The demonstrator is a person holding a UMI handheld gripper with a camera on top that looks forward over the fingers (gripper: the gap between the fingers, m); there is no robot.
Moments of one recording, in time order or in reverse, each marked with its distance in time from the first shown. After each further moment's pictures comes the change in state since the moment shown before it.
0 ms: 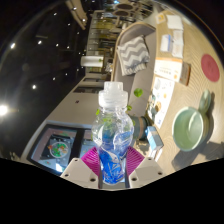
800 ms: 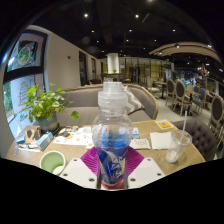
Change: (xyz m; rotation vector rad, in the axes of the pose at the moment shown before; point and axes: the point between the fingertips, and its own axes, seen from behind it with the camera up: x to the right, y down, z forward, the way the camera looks) arm 0.153 -0.238 -0.122 0.160 0.582 -1.276
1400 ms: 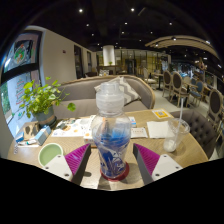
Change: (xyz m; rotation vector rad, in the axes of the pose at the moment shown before) arm 0.007 0.031 -0.008 -0.090 0.031 0.035
